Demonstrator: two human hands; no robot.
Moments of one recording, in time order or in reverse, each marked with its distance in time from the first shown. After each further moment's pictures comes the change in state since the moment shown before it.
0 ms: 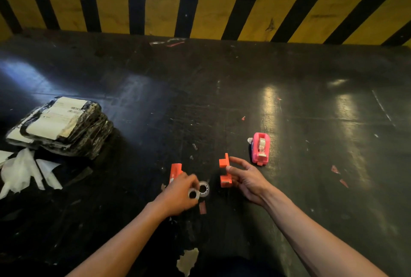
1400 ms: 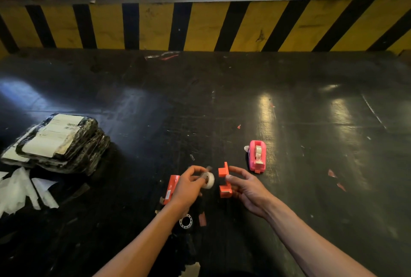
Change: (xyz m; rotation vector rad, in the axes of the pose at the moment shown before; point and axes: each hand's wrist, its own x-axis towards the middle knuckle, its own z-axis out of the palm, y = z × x) left_hand 0.030 0.034 0.006 -0.968 0.210 -0.142; right_hand -0.017 -0.004 0.004 0.022 0.008 -0.029
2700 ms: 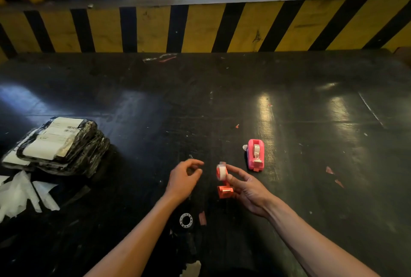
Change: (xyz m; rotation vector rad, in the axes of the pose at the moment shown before) left_hand 0.006 0.016 -0.018 0.464 0.060 0.230; right_hand -0.007 0.003 -0.006 0.038 -0.130 -0.011
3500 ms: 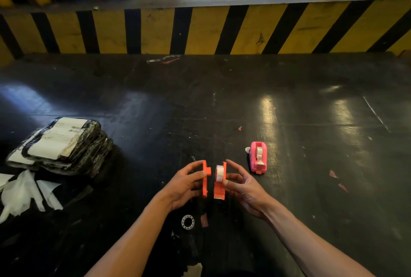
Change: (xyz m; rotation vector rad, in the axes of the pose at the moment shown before) left_hand -0.003 0.005 -0.010 -0.786 -0.309 -0.342; right_hand 0.008 0.004 0.007 -0.032 -0.054 -0.108
